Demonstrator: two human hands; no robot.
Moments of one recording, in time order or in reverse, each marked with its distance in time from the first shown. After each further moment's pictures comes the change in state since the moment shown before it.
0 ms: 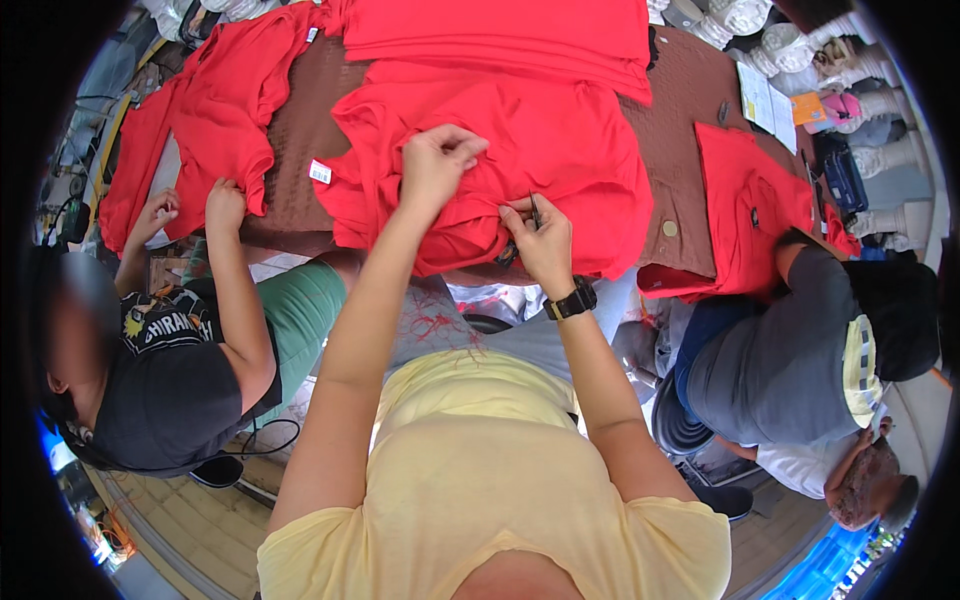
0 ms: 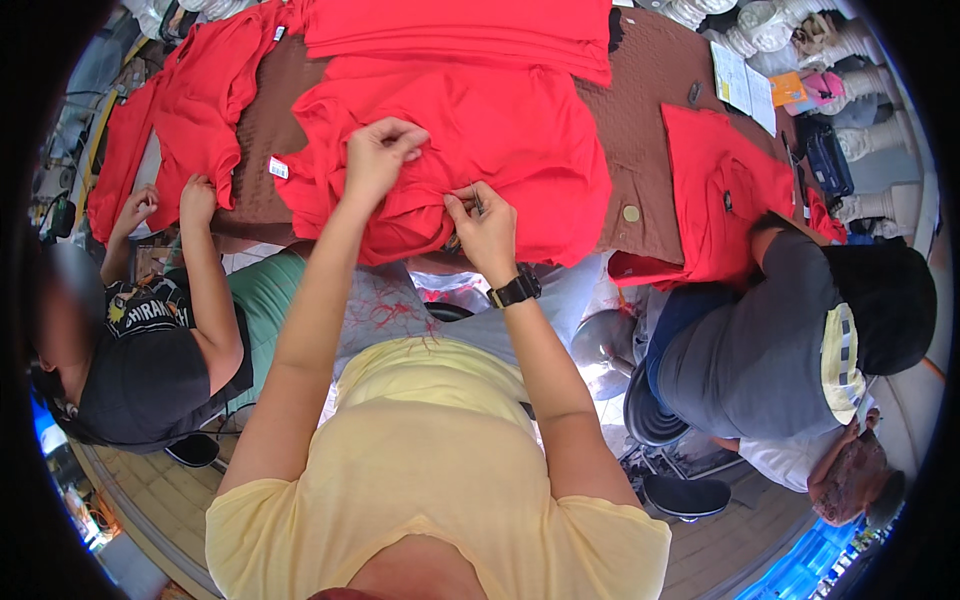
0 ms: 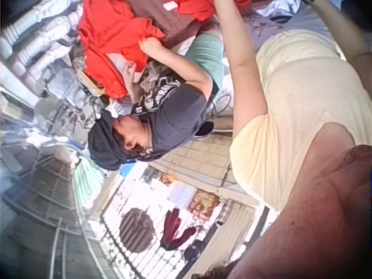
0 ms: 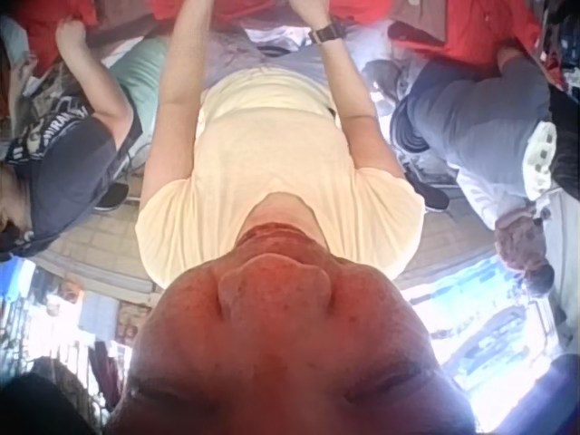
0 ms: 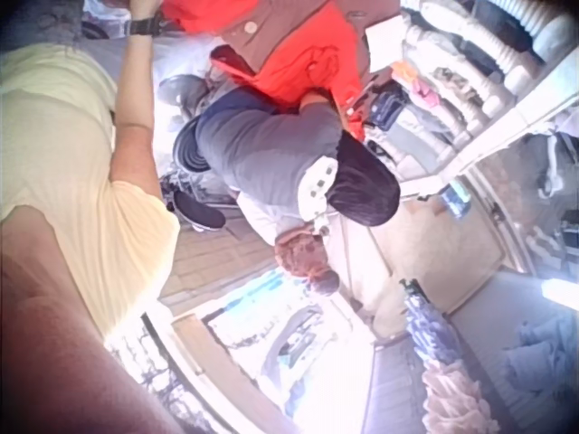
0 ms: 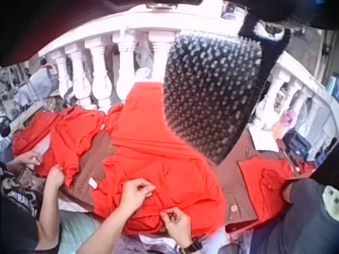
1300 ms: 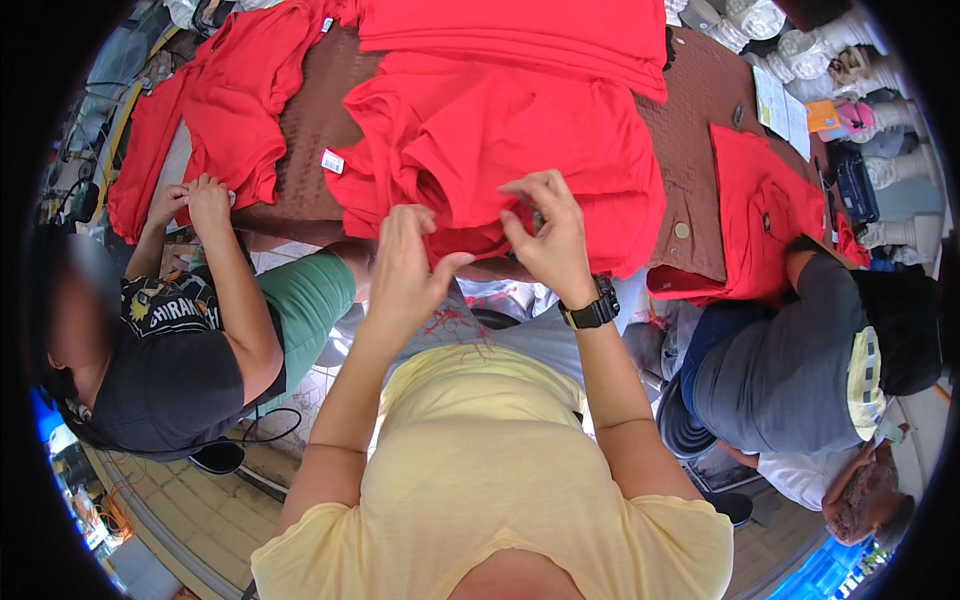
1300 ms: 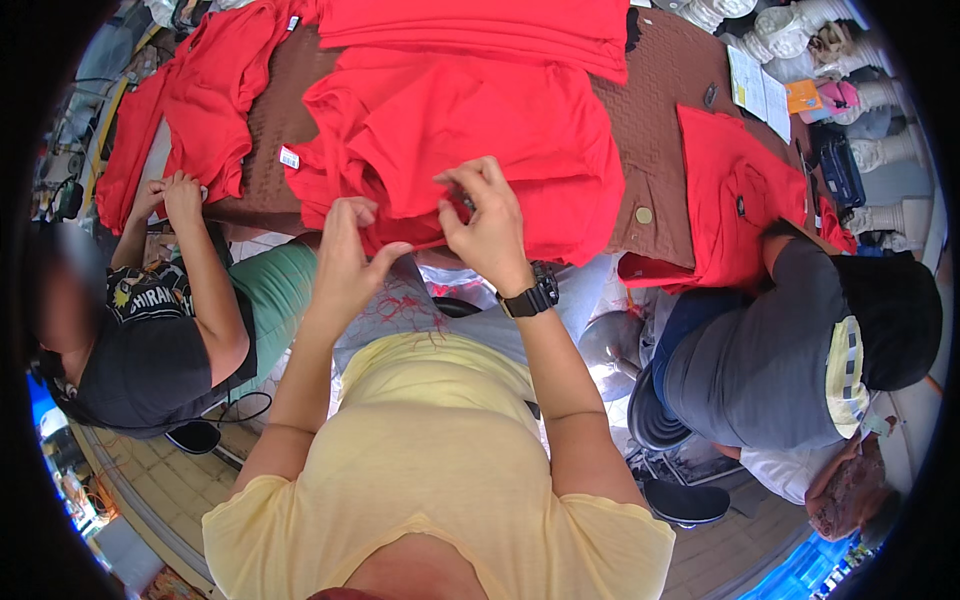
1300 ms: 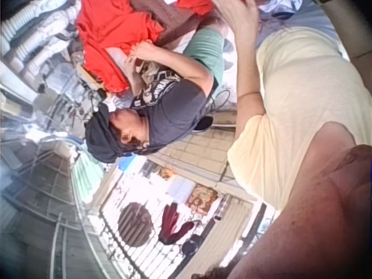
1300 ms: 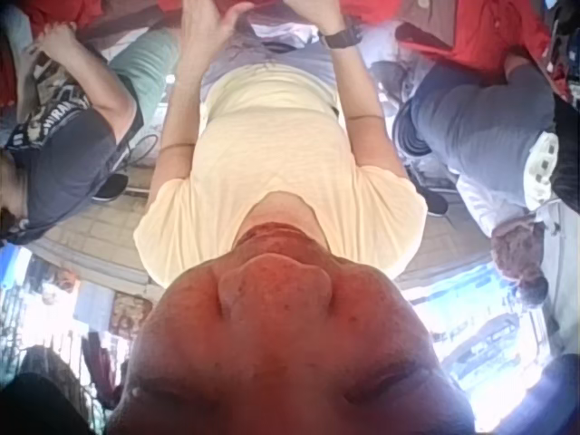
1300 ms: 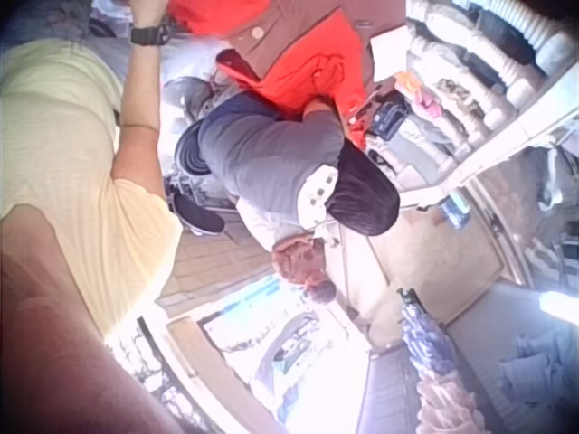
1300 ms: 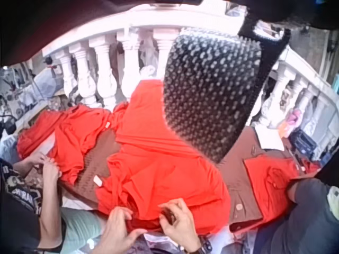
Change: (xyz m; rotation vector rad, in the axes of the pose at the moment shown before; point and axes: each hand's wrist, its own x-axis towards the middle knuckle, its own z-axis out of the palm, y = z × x) left_hand -0.147 0.060 -0.034 0.706 0.031 0.266; right_hand -0.011 -0.068 -0.011 -0.209 -0.129 -0.394
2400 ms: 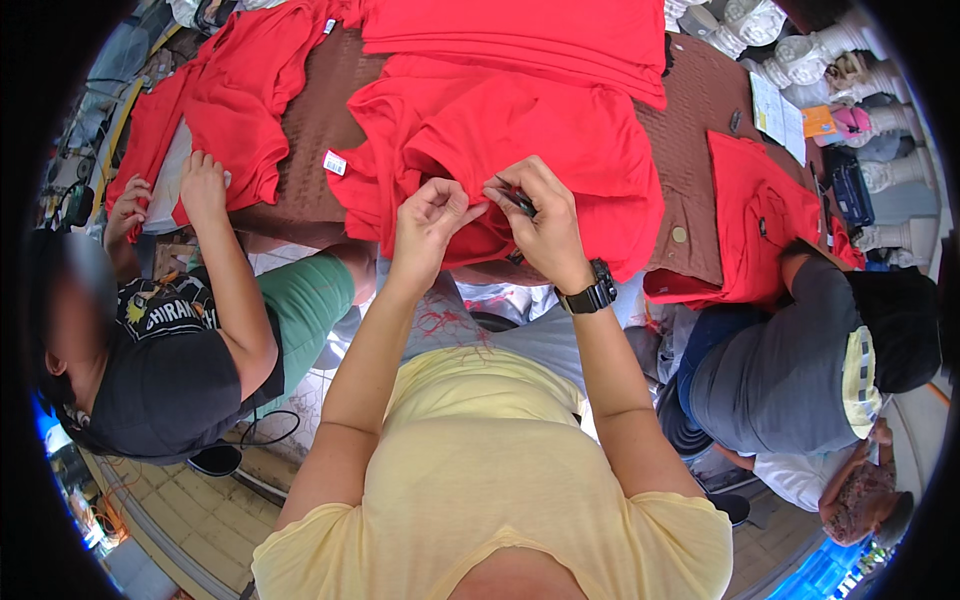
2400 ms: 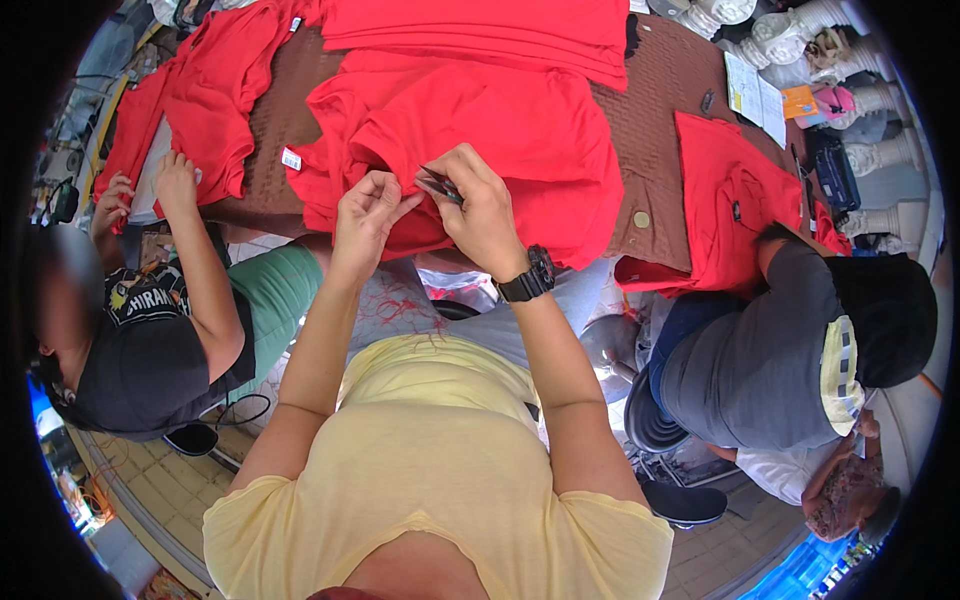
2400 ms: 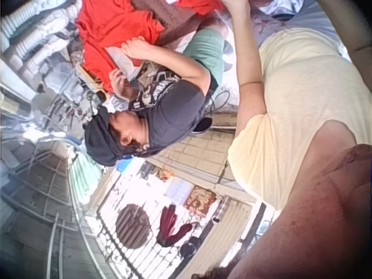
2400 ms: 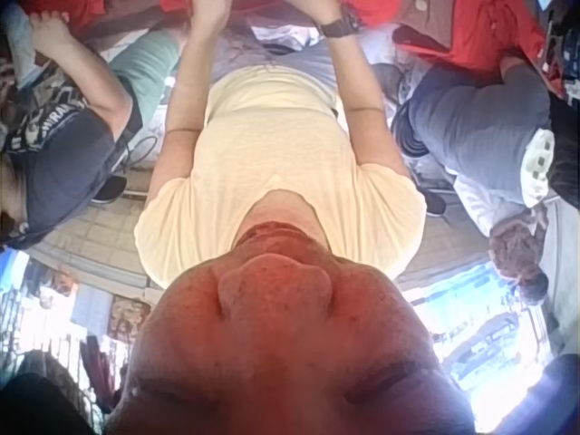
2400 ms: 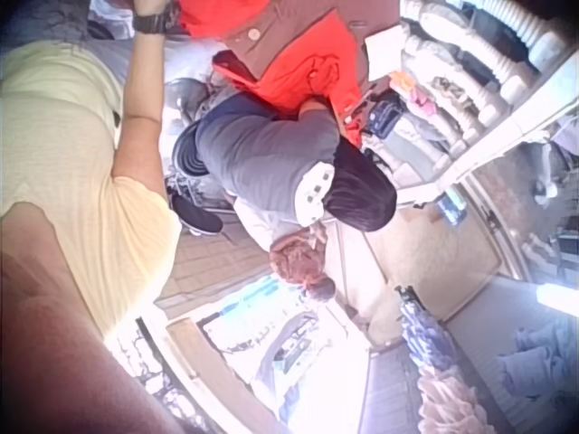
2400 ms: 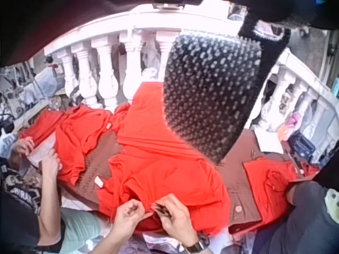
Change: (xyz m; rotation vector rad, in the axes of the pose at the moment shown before) left_hand 0.040 -0.022 0.044 -1.310 -0.031 -0.324; right_hand 0.023 0.002 0.008 0.062 -0.002 -0.214
